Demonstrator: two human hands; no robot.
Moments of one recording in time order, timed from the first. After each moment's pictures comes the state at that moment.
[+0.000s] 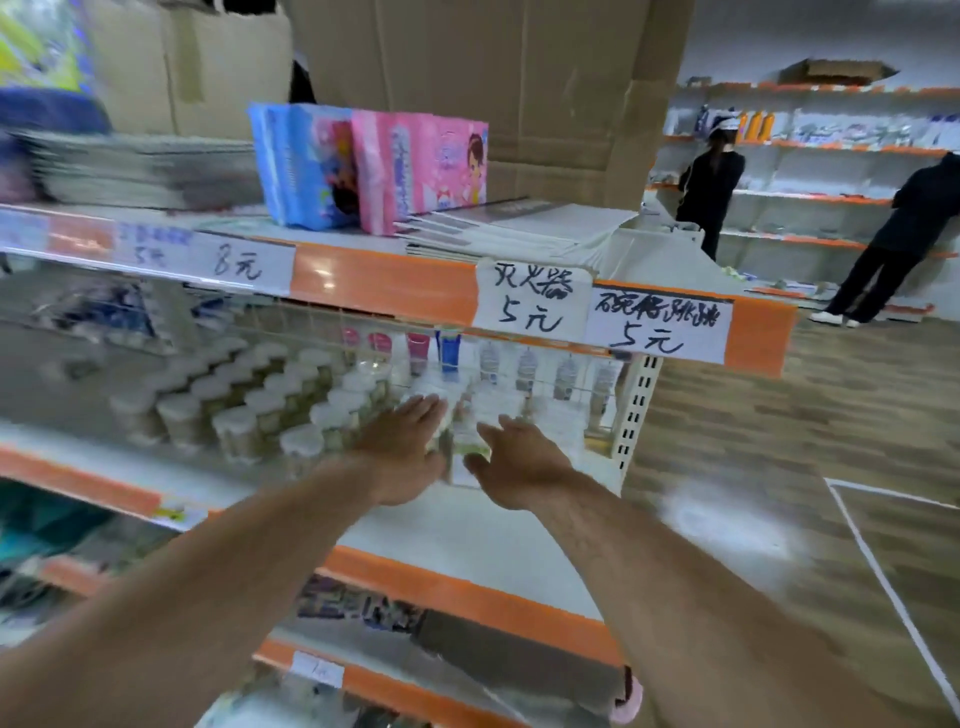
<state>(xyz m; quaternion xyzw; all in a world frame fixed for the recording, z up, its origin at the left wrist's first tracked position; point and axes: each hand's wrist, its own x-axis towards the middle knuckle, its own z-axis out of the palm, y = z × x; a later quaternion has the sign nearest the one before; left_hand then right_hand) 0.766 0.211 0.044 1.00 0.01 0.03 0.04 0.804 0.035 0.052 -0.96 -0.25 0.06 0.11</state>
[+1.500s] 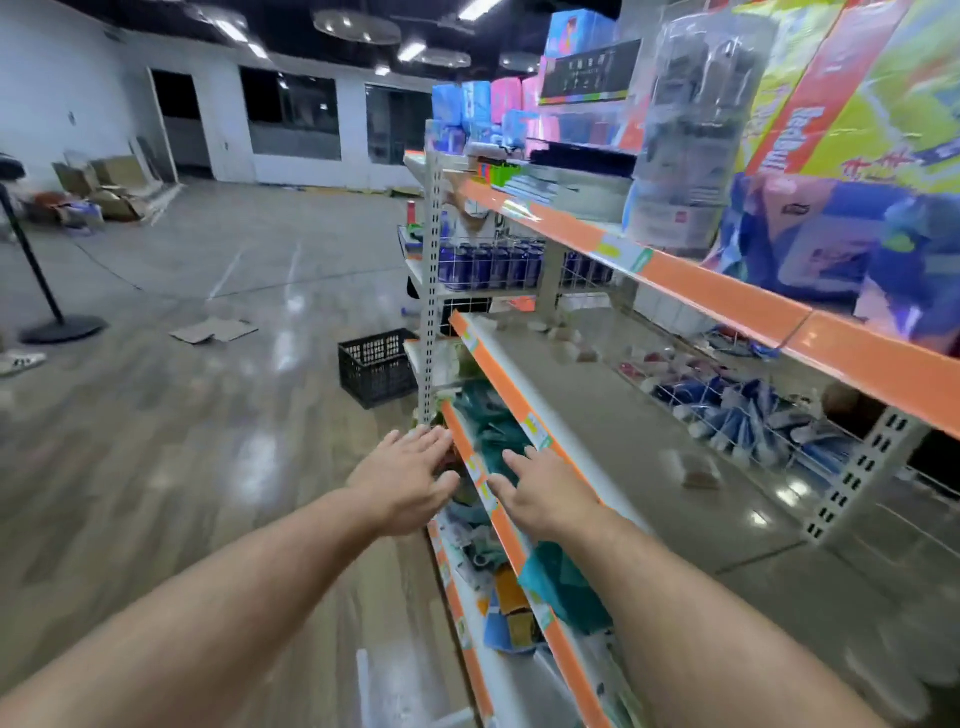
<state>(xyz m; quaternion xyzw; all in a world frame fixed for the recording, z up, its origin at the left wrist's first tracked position) 0.407 0.909 0.032 0.89 0.44 0.06 0.06 0.596 0.833 0.050 -0.75 -0.65 0.09 0.04</state>
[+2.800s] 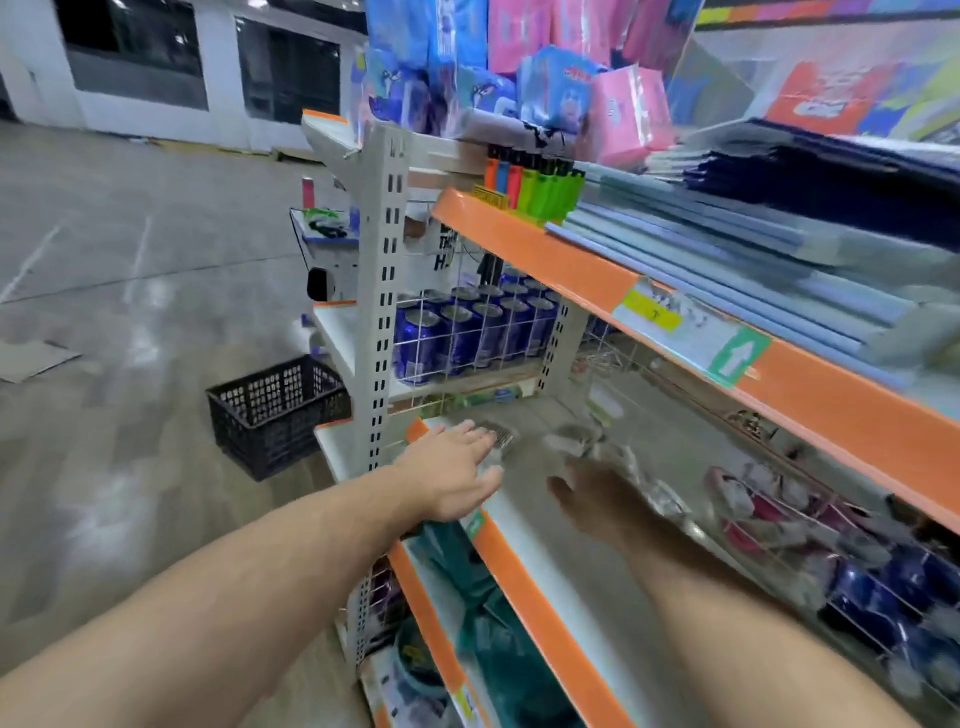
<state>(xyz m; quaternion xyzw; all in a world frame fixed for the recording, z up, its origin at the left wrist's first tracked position) 0.604 1.486 0.034 0.96 0.28 0.02 0.09 0.795 1.371 0.021 -0.87 -0.50 0.00 0.00</state>
